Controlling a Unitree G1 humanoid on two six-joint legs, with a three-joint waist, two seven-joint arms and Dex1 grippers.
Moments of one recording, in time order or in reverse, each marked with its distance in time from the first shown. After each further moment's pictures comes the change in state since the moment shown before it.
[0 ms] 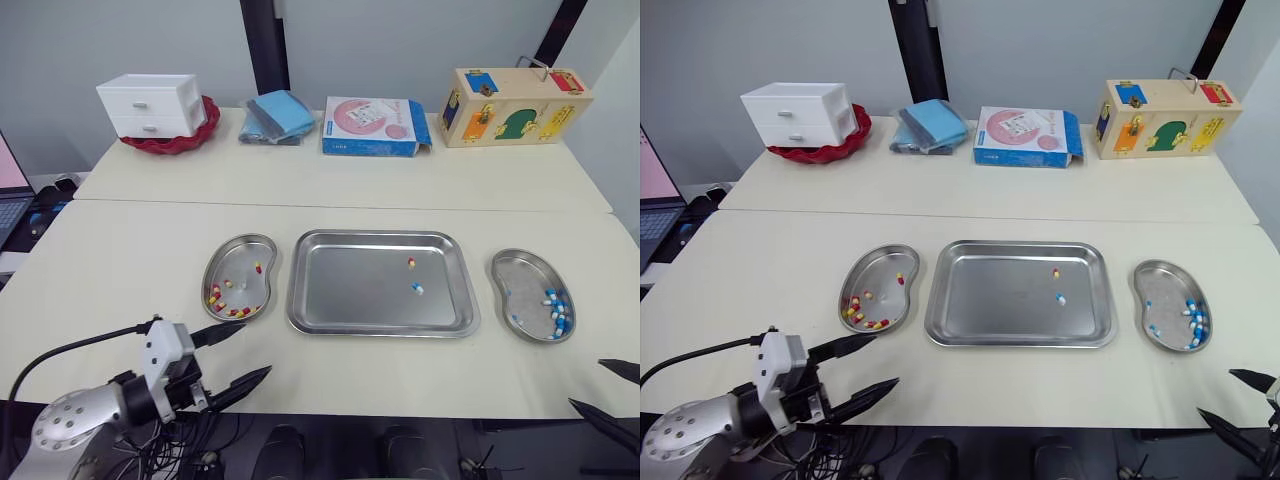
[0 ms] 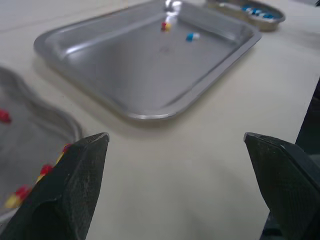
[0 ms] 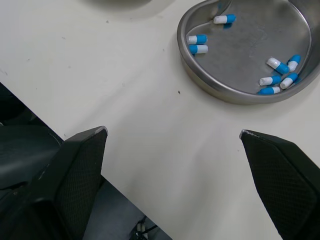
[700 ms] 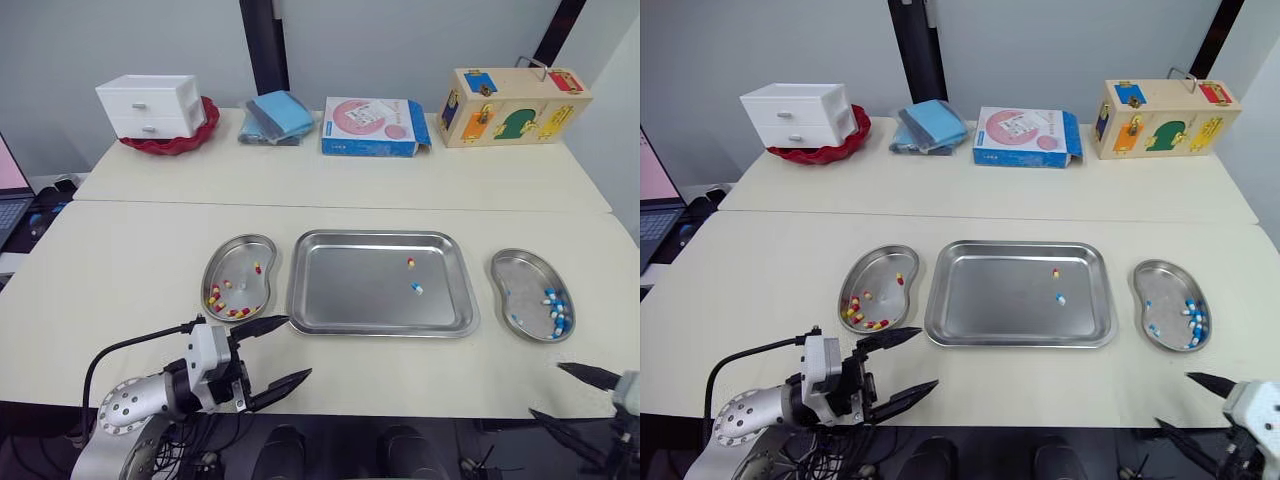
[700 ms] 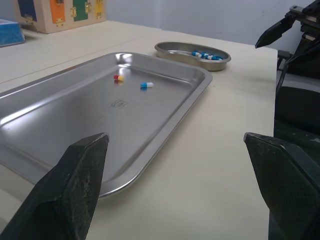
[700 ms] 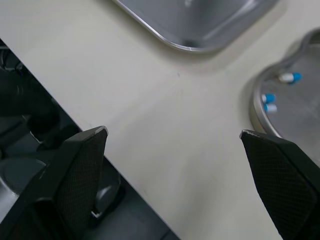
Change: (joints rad) left arm -0.089 -0.067 -0.200 0.110 0.027 -0.212 -0.027; right arm 0.001 0.068 0.132 -0.415 0.043 0.185 -0.126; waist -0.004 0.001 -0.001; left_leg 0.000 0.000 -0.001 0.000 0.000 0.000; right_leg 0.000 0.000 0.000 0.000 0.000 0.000
